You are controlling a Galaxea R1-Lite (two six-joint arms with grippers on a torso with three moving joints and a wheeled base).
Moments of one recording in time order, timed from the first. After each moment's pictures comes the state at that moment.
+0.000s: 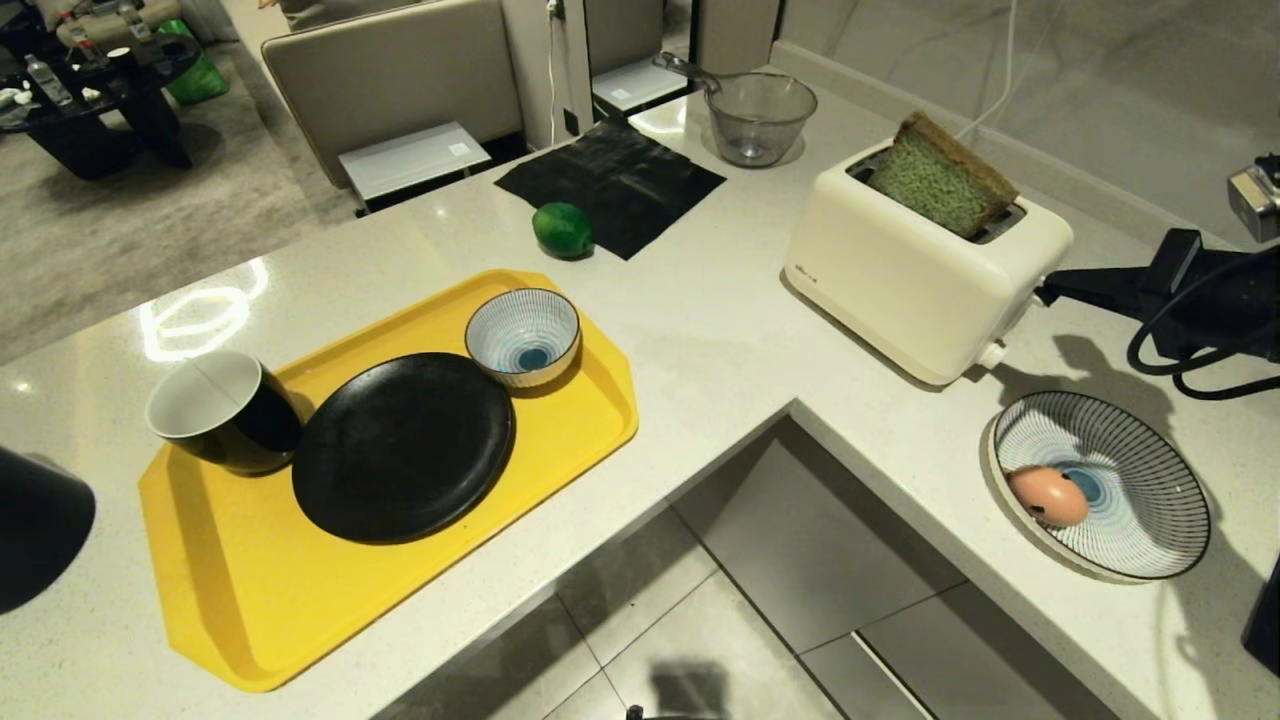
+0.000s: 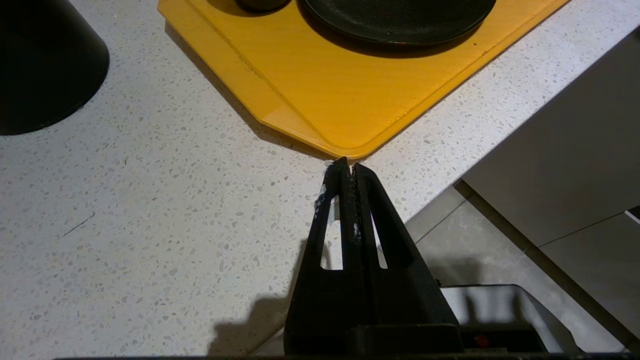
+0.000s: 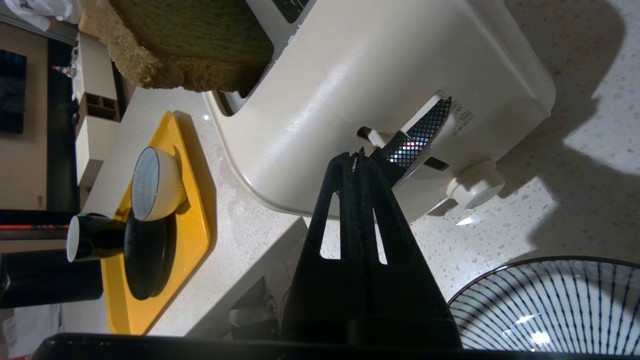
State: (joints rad) left arm 0.00 0.00 0.00 0.00 -0.01 0.01; right arm -0.22 1.63 -1.14 -0.28 0.66 0.55
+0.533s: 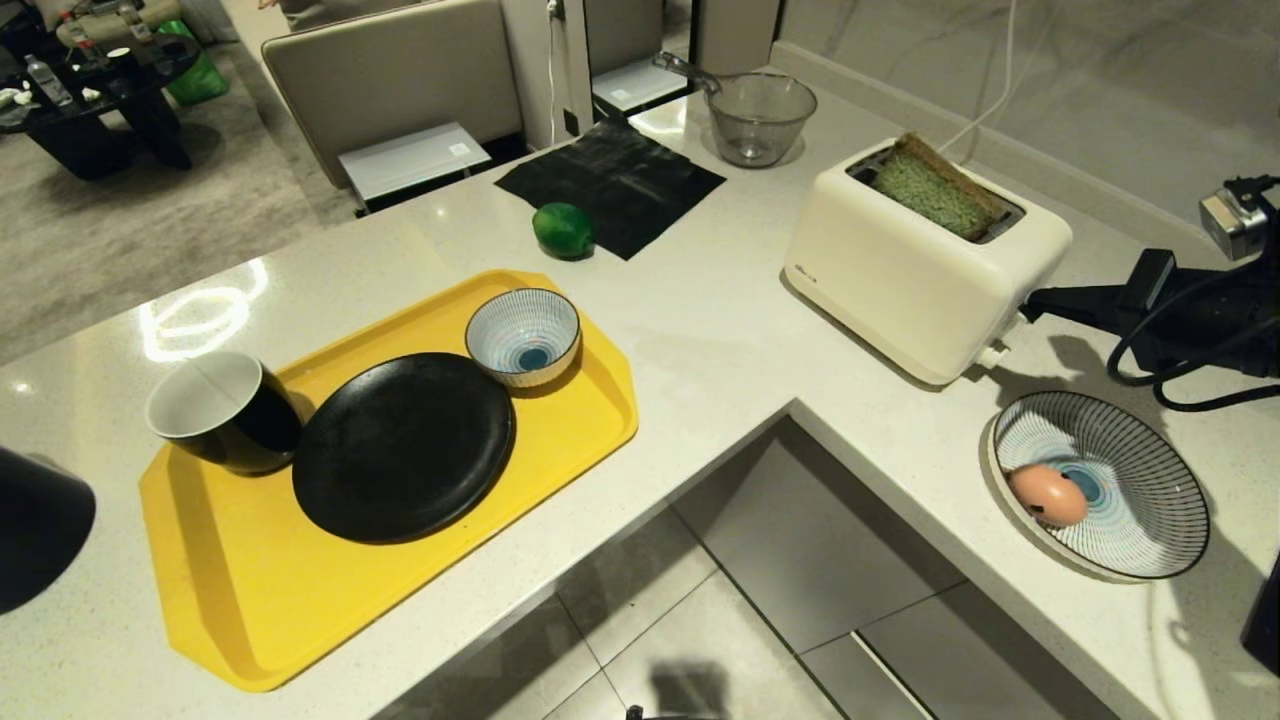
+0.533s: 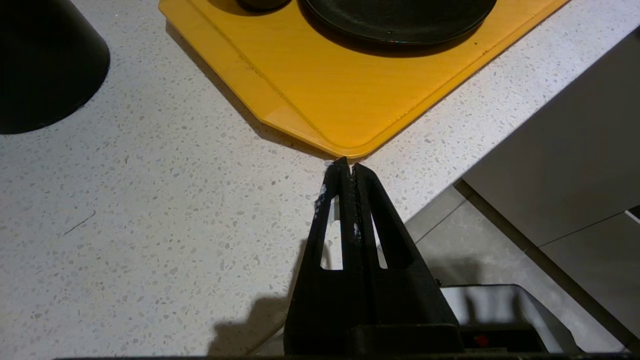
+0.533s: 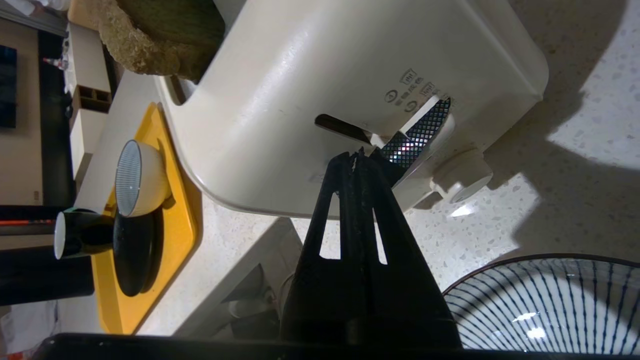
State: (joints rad) left arm 0.00 0.00 0.00 0.00 0.00 0.01; right arm -0.21 1.68 -1.14 -0.28 0.66 0.53
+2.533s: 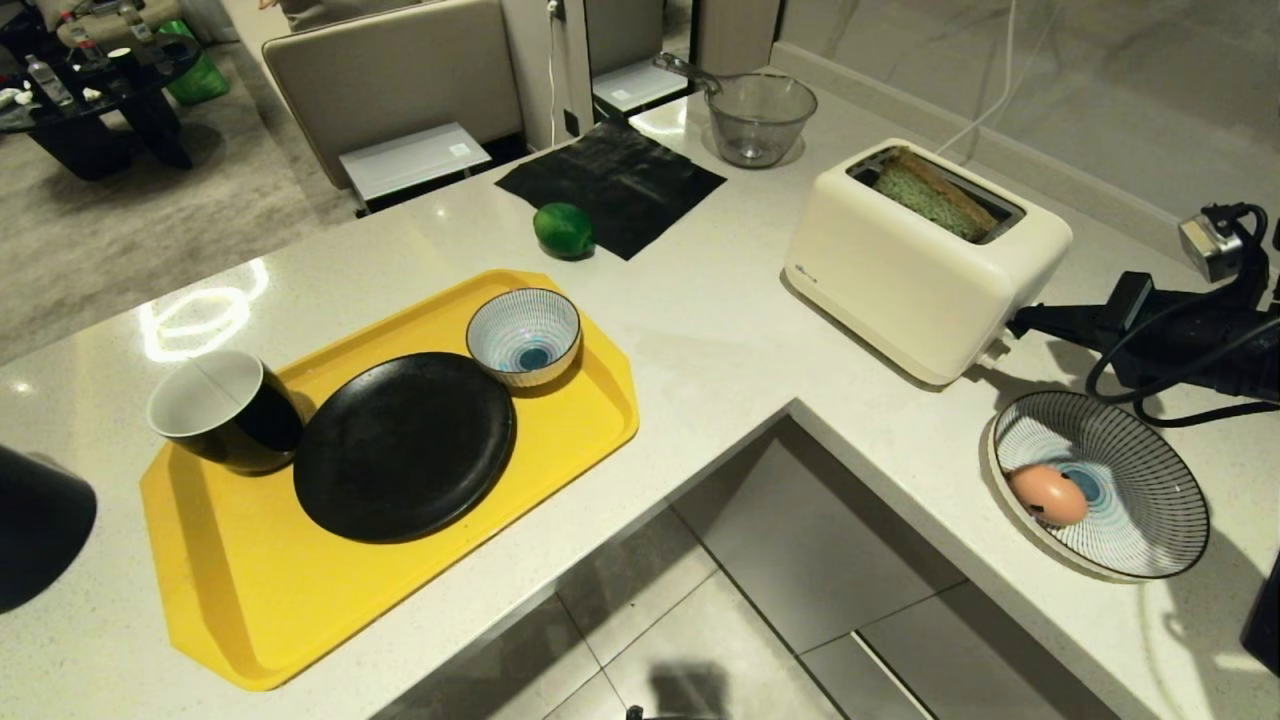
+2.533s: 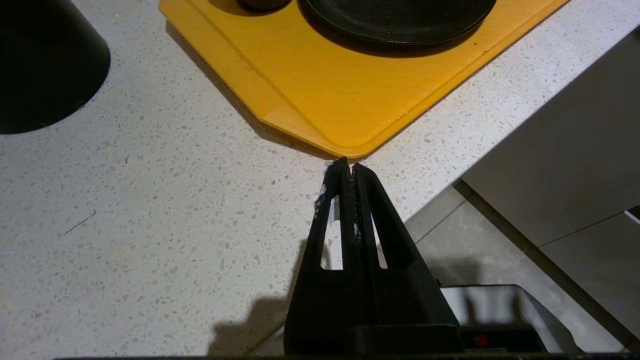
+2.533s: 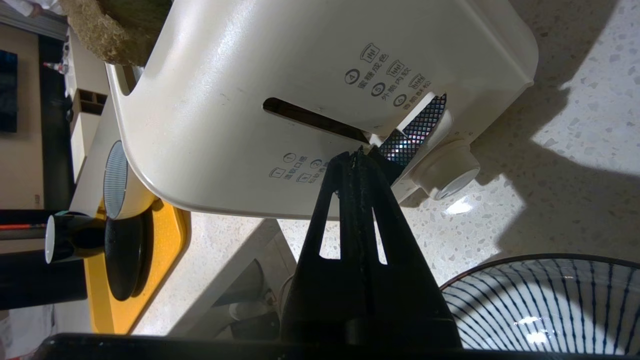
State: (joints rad) left arm 0.00 0.00 0.00 0.00 0.00 0.01; right arm -0.22 1.71 -1.09 -0.33 0.65 0.52
